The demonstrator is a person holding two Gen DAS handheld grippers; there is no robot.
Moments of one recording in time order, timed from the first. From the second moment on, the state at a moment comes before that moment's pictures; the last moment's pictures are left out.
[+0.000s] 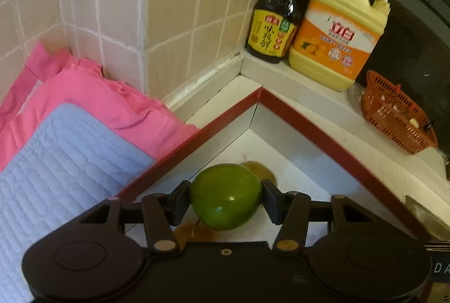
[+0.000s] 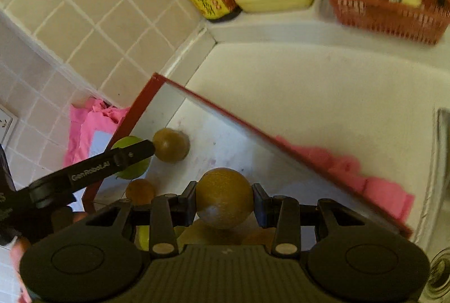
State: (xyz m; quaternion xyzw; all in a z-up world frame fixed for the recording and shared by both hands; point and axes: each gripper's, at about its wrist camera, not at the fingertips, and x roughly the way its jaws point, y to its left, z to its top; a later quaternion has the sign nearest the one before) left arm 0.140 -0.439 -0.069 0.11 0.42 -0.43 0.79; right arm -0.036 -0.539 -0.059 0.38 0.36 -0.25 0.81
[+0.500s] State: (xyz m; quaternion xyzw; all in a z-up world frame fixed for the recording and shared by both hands) left arm 0.140 -0.423 -0.083 0.12 0.44 -0.42 0.78; right arm -0.035 -0.541 -0.073 0.41 0.37 -0.26 0.80
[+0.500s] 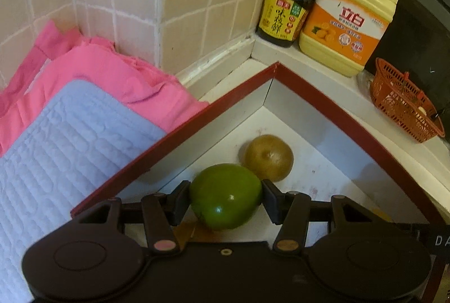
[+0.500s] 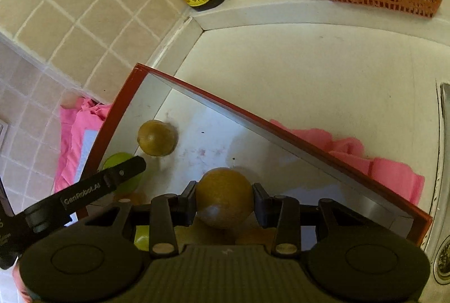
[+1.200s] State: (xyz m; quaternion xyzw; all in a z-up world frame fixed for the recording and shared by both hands) left arm 0.138 -0.279 0.036 -0.02 0.36 -0.40 0.84; right arm -0.042 -0.470 0.033 0.30 0.32 -0.24 0.87
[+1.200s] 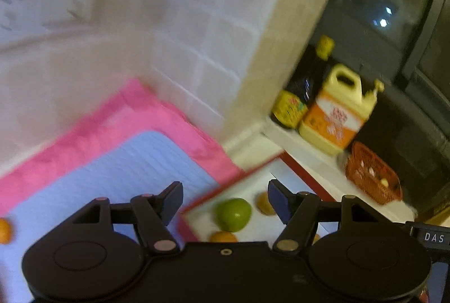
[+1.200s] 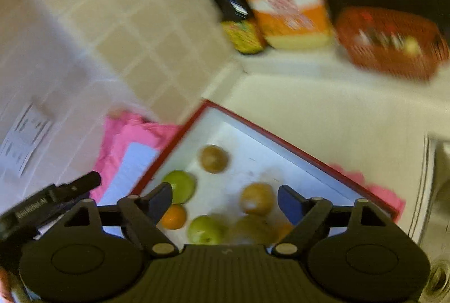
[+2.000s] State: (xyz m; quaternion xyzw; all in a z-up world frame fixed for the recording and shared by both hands) left arm 0.168 0.006 0.046 -0.08 0.37 -0.18 0.91; right arm 0.023 -0.237 0.026 0.14 0.38 0.00 0.92
